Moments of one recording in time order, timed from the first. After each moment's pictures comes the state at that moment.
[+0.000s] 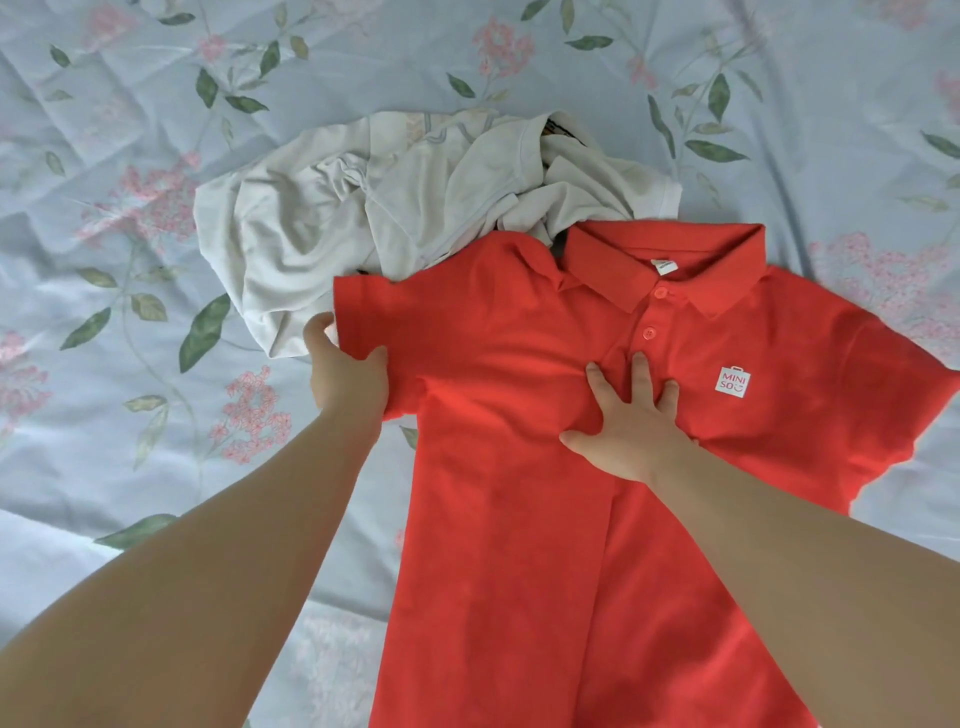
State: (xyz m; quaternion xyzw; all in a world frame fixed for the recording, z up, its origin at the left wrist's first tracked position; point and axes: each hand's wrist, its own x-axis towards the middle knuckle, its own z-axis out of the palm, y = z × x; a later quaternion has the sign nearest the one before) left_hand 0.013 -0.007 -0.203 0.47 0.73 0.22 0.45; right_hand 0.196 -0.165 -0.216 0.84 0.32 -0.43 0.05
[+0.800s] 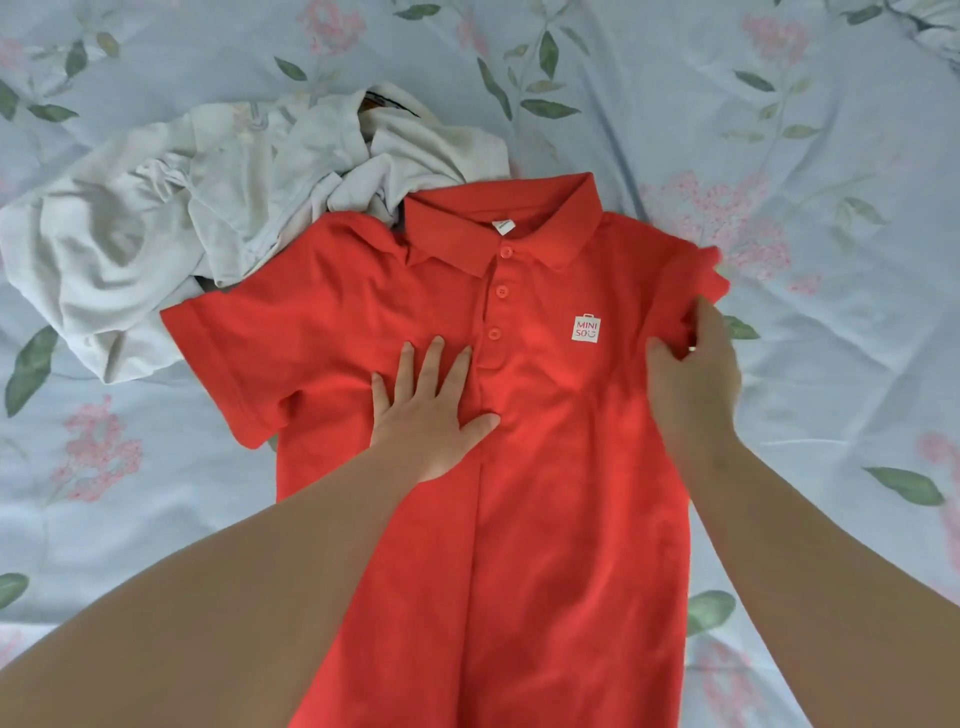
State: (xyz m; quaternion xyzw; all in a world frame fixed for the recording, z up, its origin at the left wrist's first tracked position) left_hand 0.114 -0.127 -0.229 0.88 0.35 -0.28 0.18; right_hand 0.278 -0.266 -0.190 0.90 0.10 -0.16 -0.40
